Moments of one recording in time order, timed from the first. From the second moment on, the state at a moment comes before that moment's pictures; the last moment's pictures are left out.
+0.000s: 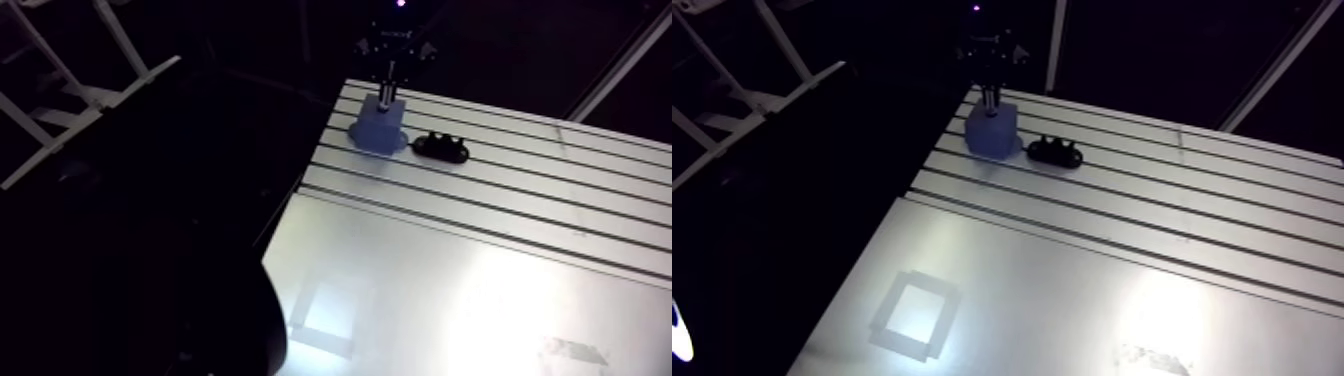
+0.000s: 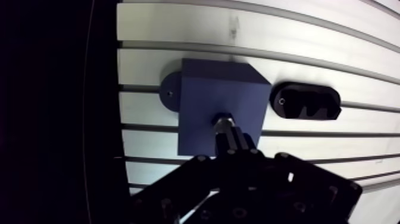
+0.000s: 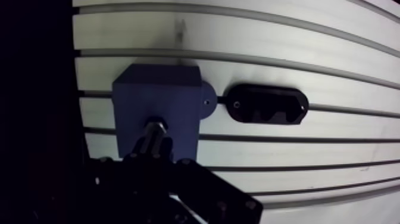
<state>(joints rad) 0.27 -1.07 1.55 -1.96 -1.59 -1.39</state>
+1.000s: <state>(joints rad) 0.27 -1.05 1.55 -1.97 -1.60 -1.39</state>
